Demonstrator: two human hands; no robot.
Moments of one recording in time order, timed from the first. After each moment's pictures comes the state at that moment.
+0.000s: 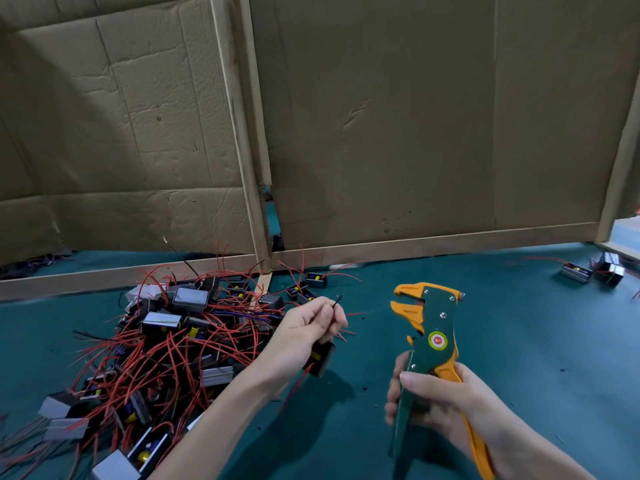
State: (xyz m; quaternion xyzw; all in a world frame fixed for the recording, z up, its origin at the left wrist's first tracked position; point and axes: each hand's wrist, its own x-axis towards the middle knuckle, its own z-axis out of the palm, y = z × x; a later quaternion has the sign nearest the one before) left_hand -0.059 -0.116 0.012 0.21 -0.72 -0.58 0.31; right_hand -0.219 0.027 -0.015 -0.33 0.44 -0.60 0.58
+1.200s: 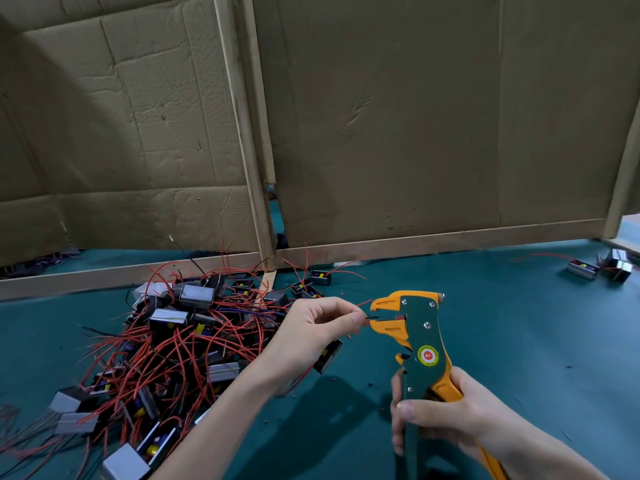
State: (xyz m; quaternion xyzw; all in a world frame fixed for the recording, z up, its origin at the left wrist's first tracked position) left_hand -0.060 -0.106 0.023 0.21 -0.74 -0.55 0.32; right_hand -0.220 0.035 -0.014 -0.44 0.46 -0.51 0.58
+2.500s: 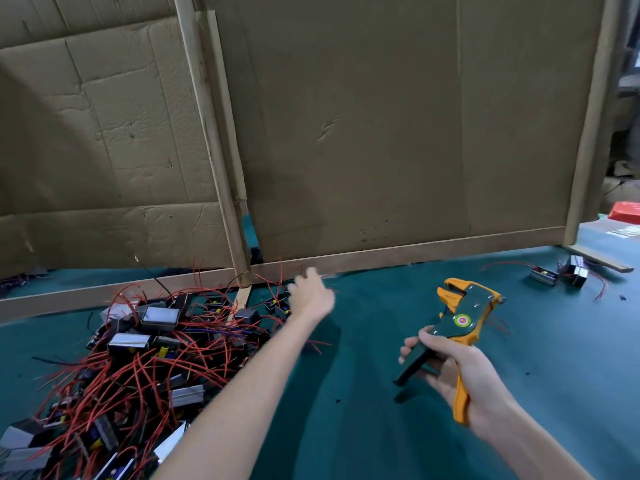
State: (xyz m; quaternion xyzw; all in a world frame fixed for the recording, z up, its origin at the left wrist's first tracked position) left_hand -0.186 -0.207 -0.004 0.54 -0.78 -0.21 0.22; right_hand -0.280 0.013 -0.030 -0.18 0.45 -0.75 0.45
